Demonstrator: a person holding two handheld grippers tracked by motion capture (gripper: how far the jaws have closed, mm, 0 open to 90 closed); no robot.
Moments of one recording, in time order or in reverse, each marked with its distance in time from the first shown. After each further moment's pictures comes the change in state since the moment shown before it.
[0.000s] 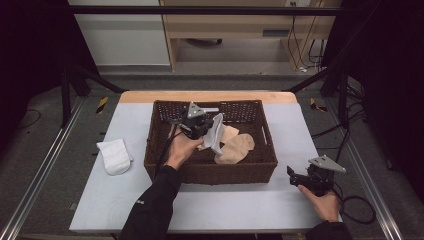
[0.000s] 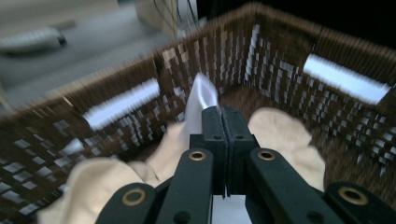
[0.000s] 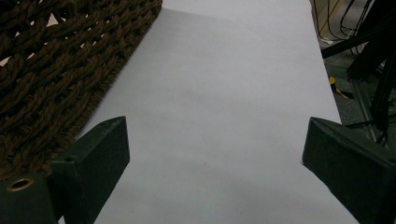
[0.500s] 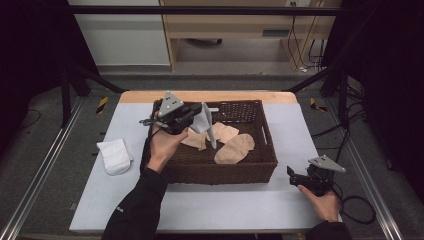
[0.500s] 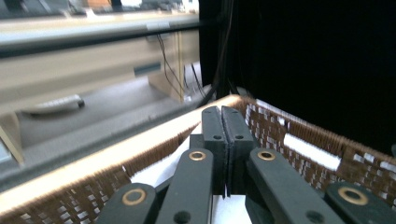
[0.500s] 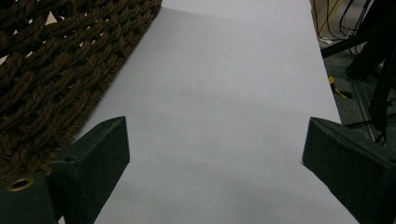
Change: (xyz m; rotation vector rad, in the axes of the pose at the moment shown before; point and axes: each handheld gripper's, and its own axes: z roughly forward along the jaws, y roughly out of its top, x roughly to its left) left arm 0.008 0.027 -0.072 -0.277 0.018 -0.006; right arm 0.000 0.000 0.001 0.004 -0.004 -0.002
